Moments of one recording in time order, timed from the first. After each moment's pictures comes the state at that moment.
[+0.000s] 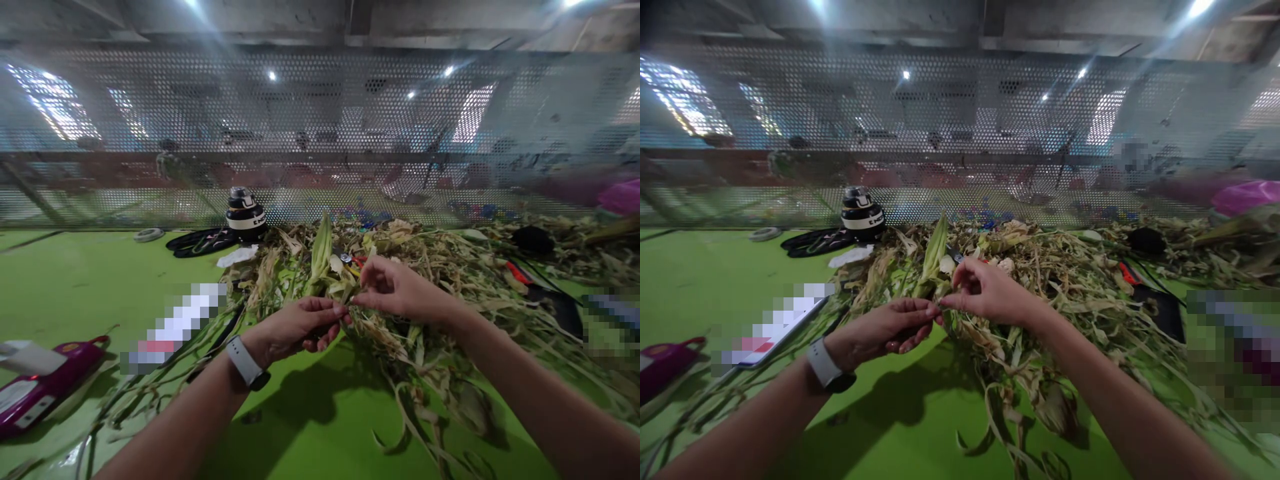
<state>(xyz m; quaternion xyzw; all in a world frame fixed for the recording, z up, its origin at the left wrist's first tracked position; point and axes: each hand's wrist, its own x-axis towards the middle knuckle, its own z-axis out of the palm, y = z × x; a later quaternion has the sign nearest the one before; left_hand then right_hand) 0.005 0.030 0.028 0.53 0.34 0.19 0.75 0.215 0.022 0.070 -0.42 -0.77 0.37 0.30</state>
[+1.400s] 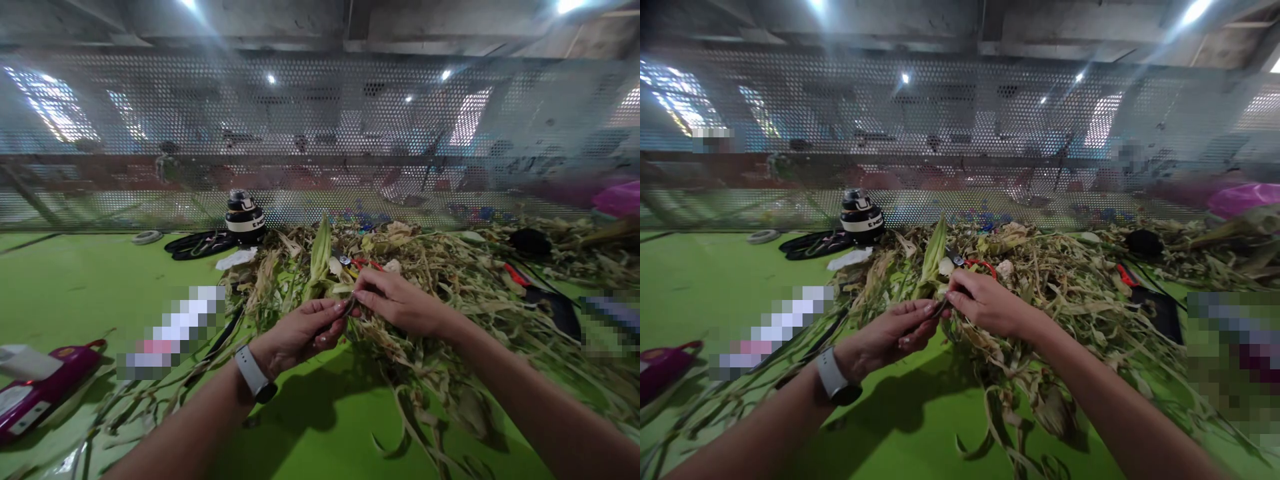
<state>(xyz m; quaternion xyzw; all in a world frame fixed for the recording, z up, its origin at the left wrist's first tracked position) 0.018 0.024 0.022 0.45 0.23 0.28 0.82 0.210 0.015 0.072 -0.42 -0.84 0.24 0.23</state>
